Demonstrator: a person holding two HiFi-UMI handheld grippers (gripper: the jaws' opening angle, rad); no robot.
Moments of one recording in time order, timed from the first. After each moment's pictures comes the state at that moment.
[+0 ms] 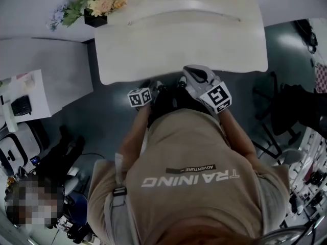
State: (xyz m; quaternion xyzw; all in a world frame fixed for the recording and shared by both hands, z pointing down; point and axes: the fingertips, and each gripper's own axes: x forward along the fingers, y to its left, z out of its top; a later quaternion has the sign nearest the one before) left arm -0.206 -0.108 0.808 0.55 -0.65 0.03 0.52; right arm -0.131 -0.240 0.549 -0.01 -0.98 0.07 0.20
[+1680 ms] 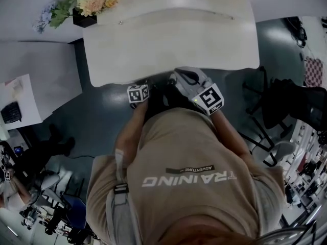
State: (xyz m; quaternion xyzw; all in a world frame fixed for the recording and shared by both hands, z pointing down) left arm -0.196 -0.125 0.847 0.56 -0.64 0.08 0.53; right arm -0.142 -0.227 0.557 -0.02 -0.98 0.07 0.21
